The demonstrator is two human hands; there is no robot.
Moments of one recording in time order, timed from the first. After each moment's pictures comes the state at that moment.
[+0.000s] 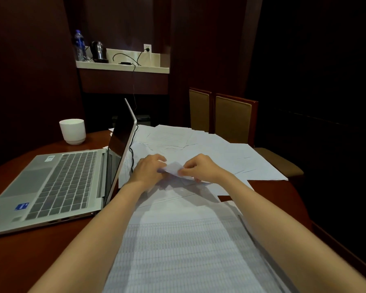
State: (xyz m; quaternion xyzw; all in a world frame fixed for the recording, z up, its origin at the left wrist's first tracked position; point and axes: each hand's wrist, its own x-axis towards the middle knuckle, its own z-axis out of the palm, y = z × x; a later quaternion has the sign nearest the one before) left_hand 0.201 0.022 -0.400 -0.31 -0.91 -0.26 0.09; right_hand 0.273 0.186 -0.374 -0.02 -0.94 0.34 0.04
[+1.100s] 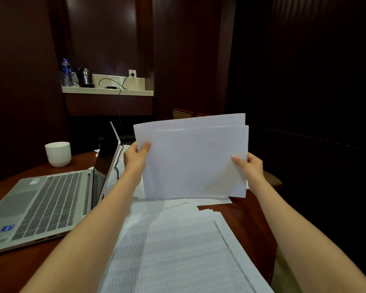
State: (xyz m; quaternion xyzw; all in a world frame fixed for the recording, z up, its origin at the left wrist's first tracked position) left_hand 0.242 0.050 -0.323 -0.13 -0.65 -0.75 0.07; right_hand 0.366 0.293 -0.349 -0.22 -0.66 0.59 0.40
